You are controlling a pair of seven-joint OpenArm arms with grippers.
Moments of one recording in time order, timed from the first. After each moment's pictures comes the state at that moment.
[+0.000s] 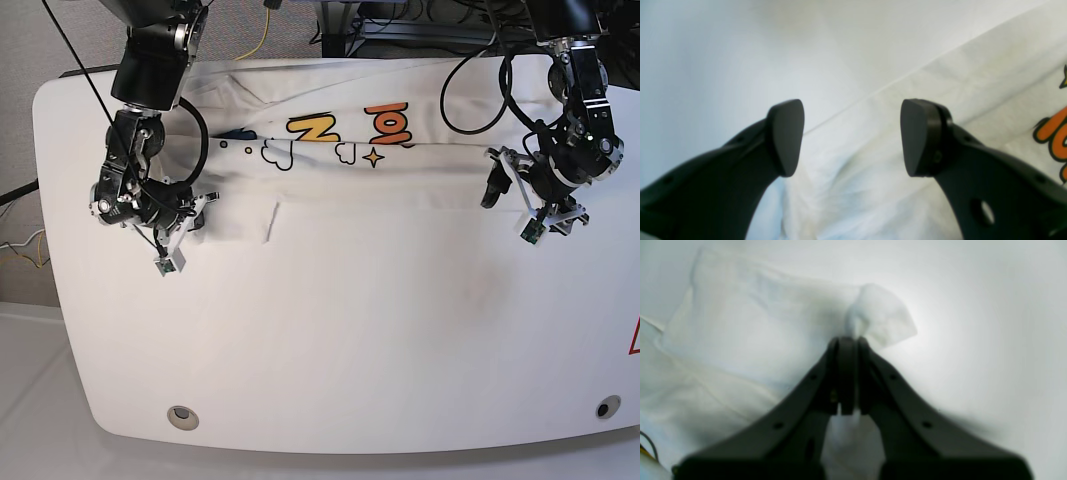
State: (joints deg) left arm 6.6 -18.0 -17.1 102.8 -16.6 -42.0 52.7; right arm 10.9 7.7 18.7 77.1 11.7 34.8 -65.1
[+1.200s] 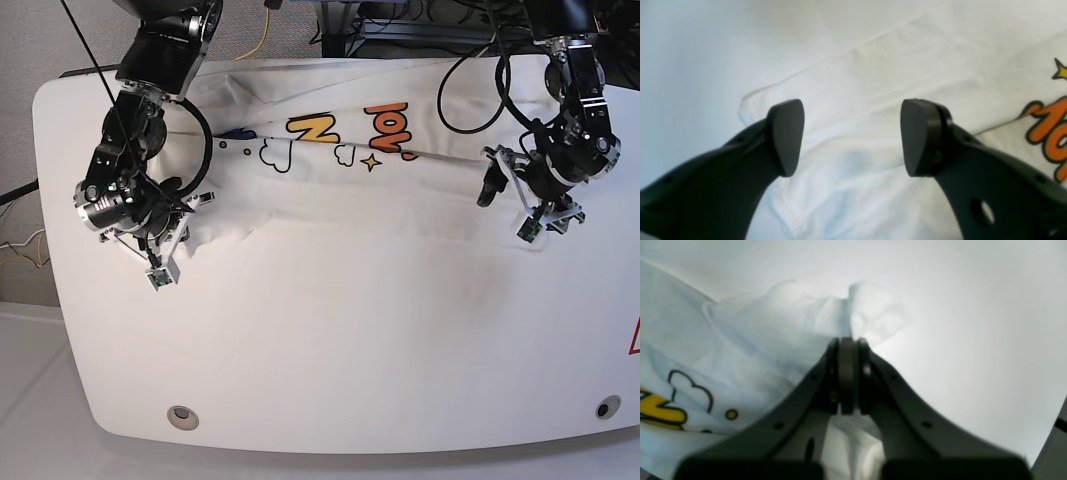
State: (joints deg) left arm 6.8 -17.1 -17.0 102.8 -16.6 -42.0 52.7; right arm 8.4 4.1 19.1 102.7 12.1 34.6 -82.5
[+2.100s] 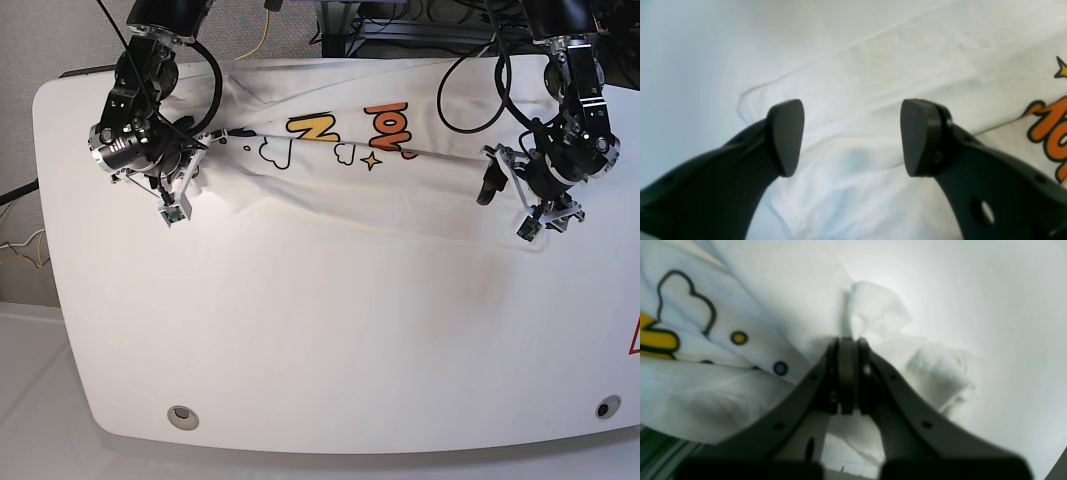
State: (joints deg) left arm 6.9 -17.1 -16.9 101.7 -16.5 -42.0 52.8; right arm -6.0 2.6 18.9 108.8 12.1 34.6 -82.3
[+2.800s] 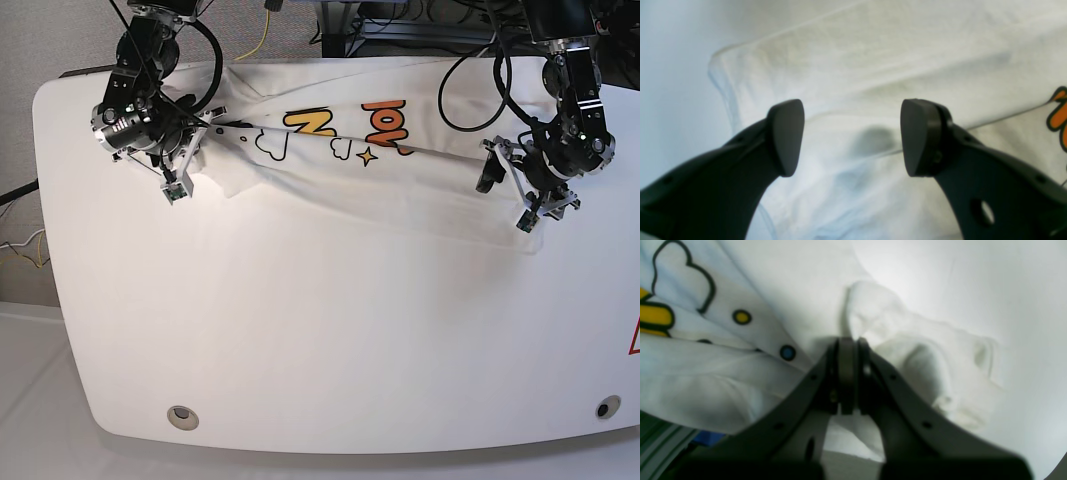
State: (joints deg) left arm 6.9 -17.1 -16.8 96.8 -16.4 -41.9 52.7; right arm -10.4 2.7 18.8 110.4 12.2 34.6 -82.3
